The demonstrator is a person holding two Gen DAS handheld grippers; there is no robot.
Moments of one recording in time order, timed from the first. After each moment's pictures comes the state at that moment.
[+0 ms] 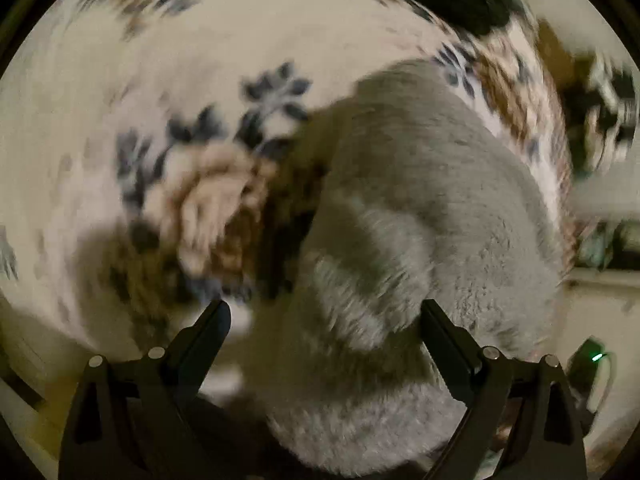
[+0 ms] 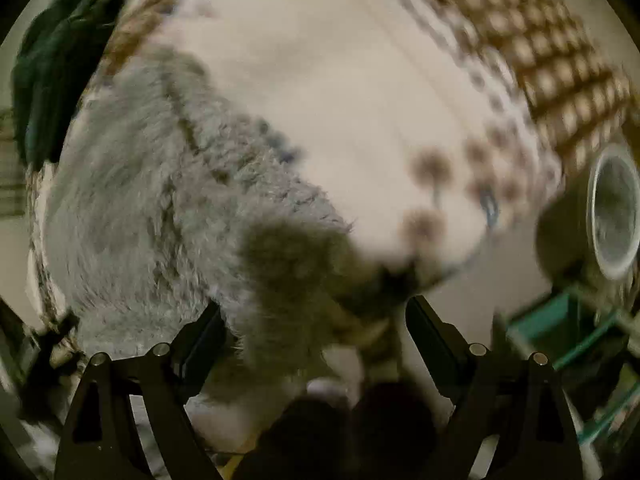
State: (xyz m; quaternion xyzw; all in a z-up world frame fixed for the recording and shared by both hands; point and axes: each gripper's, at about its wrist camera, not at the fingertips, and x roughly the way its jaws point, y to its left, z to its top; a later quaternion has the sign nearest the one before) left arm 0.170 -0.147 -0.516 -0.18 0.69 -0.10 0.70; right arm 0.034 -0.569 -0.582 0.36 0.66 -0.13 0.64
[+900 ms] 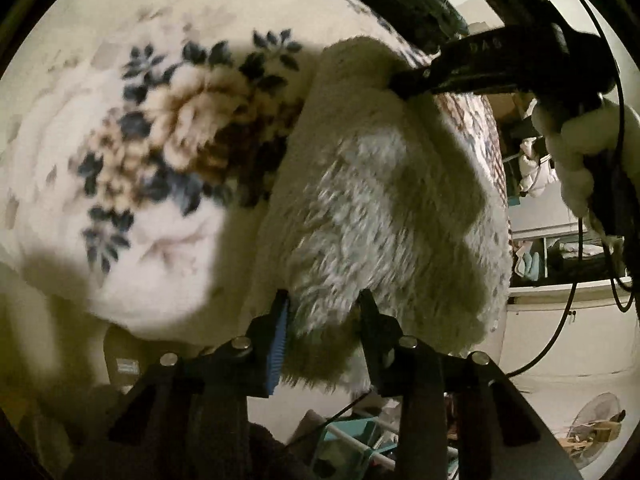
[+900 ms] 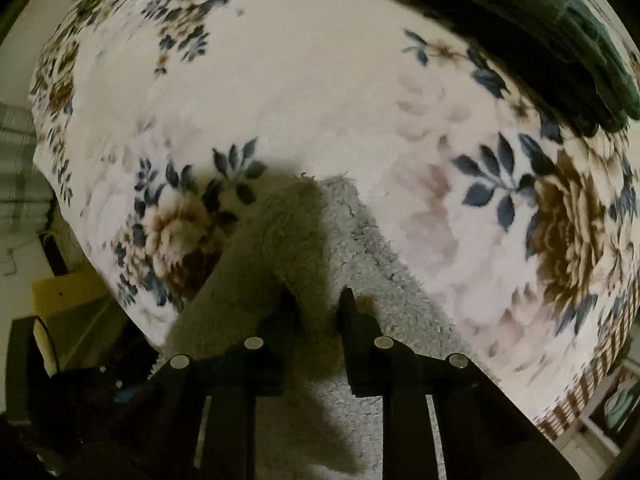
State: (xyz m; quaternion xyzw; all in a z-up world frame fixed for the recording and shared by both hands) left arm 0.085 -0.135 -0.533 -0.27 0.62 -0.18 0.72; right arm 0.285 -0.275 -0.550 -0.17 0.72 0.19 0.65
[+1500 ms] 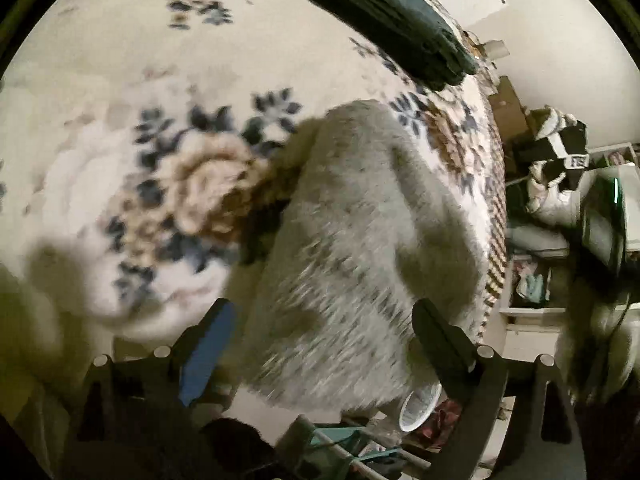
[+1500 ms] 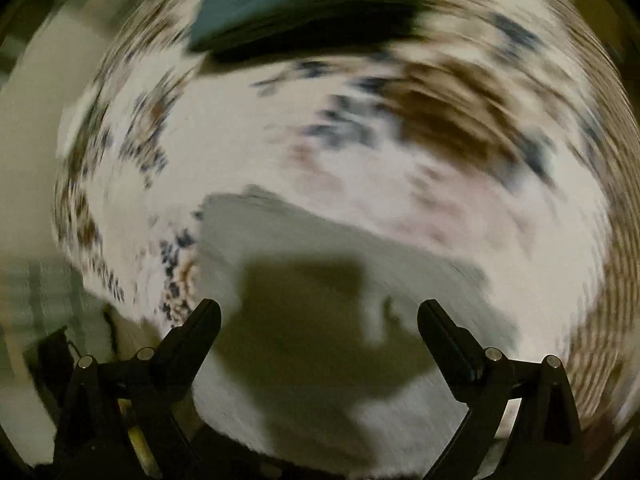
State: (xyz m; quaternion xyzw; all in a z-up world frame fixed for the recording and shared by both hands) left arm 0.145 -0.132 -0.482 -0.28 0.62 -0.15 0.72; right arm 0.204 -0.461 -0.478 0.12 0.67 0.06 0.73
